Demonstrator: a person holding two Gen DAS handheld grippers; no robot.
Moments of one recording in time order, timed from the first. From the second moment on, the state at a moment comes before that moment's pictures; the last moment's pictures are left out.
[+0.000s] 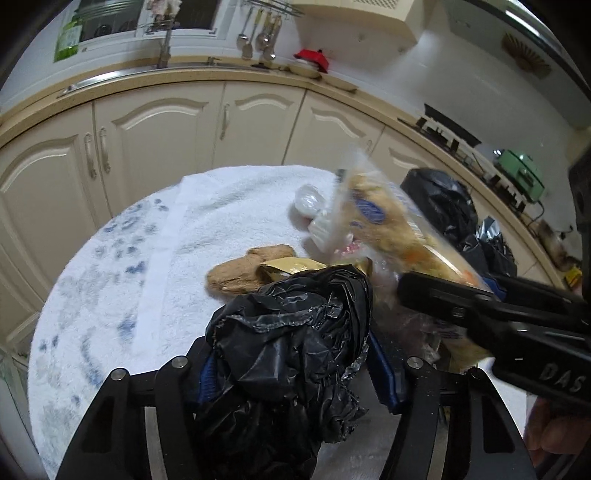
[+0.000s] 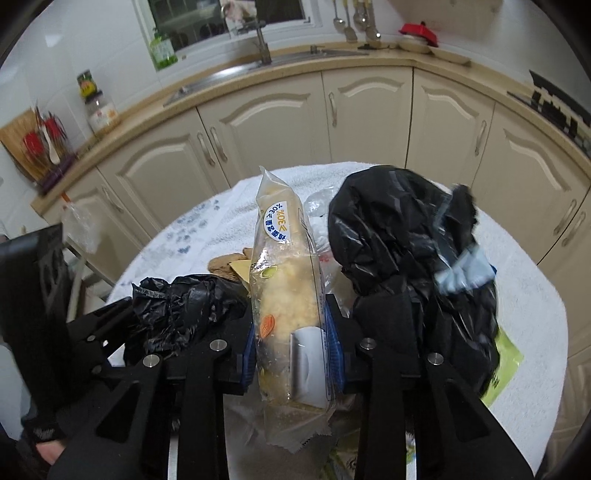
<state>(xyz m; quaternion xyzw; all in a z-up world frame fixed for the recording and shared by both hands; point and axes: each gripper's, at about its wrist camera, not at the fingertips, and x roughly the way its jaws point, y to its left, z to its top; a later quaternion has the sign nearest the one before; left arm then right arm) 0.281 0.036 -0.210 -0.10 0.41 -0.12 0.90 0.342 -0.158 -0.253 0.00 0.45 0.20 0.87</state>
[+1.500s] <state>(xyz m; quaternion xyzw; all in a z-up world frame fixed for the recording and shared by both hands) 0.088 -0.224 -0.088 0.03 0.24 -0.31 0.92 0.110 -0.491 -0.139 0.21 0.24 -0.01 0.95</state>
